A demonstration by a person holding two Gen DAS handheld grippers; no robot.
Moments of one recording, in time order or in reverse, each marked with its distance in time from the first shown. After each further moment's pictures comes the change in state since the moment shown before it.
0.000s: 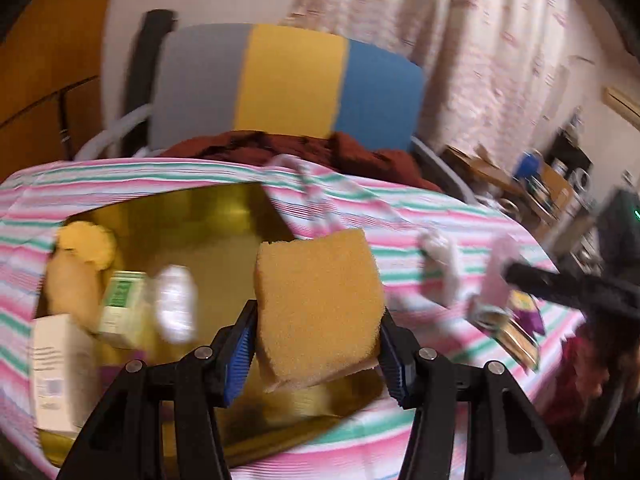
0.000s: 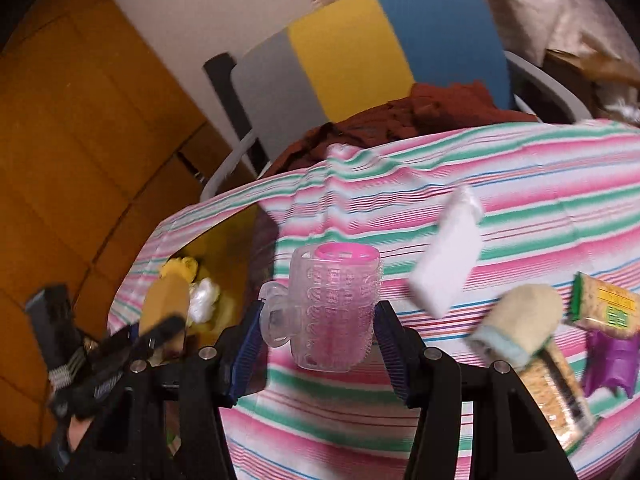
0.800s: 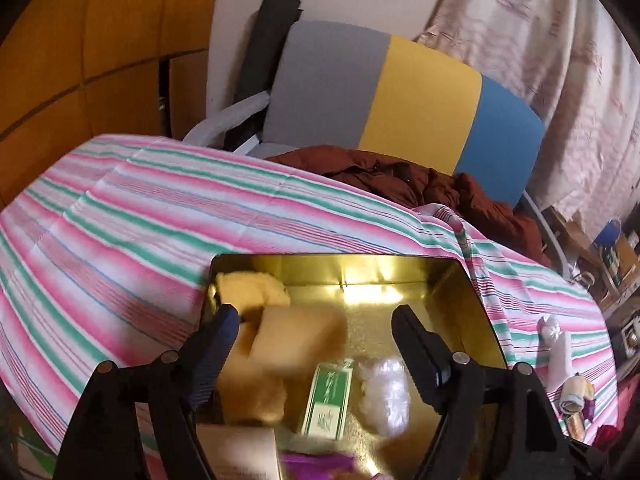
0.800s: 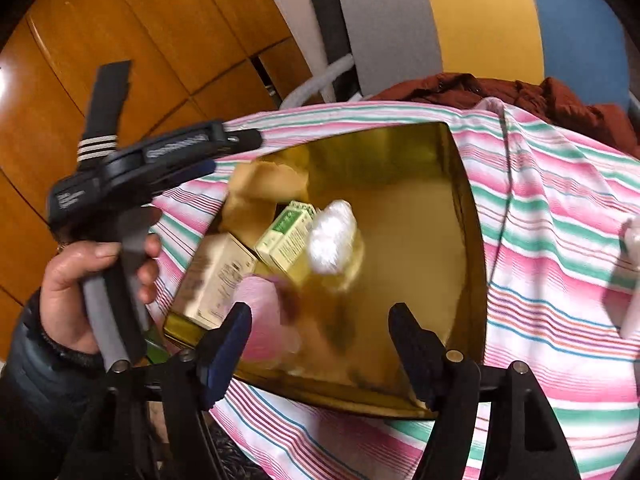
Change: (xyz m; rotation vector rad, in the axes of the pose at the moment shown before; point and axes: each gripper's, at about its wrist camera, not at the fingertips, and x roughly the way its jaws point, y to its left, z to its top) left arm 0.003 0.156 0.054 -0.222 -0.004 0.242; right arm 0.115 0.154 -0.049 -0.255 0.218 0.084
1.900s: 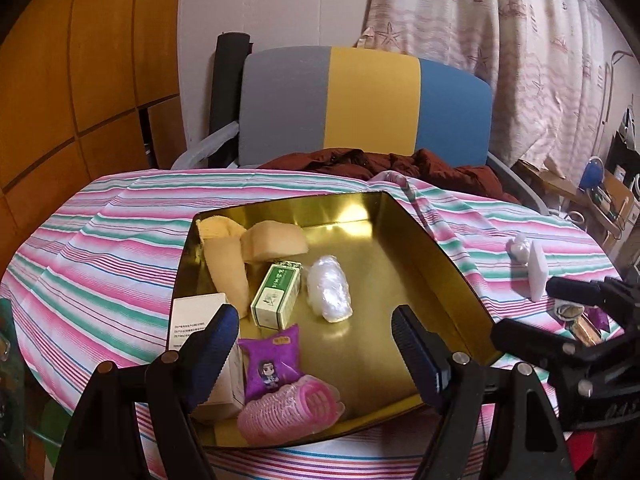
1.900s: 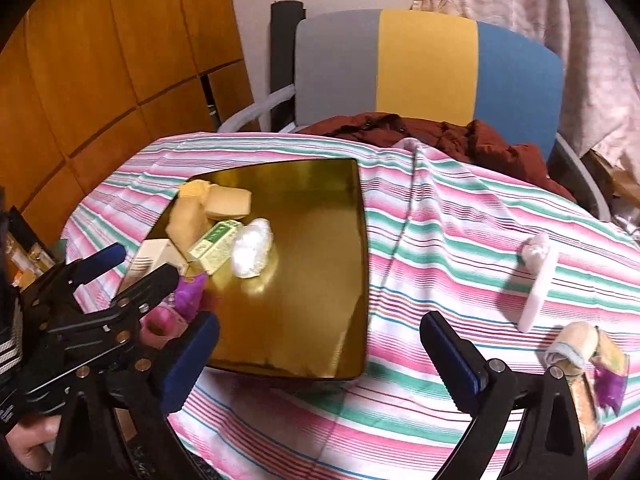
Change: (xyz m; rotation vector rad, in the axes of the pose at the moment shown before) left arm -0.073 -0.061 -0.100 0.215 -0.095 0.015; right arm -0.050 -0.002 -0.009 -0.058 -0.110 -0.326
